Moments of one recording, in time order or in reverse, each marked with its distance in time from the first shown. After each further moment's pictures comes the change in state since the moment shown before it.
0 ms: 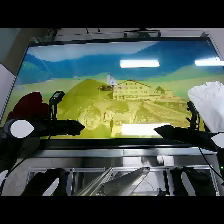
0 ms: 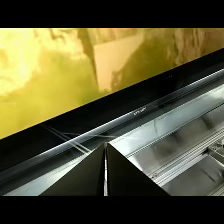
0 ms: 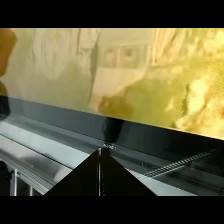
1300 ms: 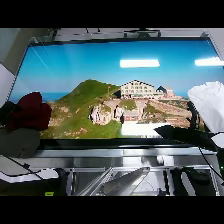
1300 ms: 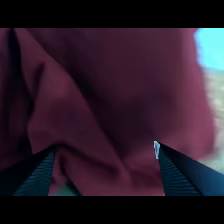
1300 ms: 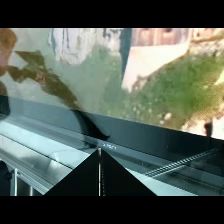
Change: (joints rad) left arm 1.032 -0.800 0.531 0.172 0.094 0.136; right arm 0.000 0.000 0.000 0.000 0.001 0.000
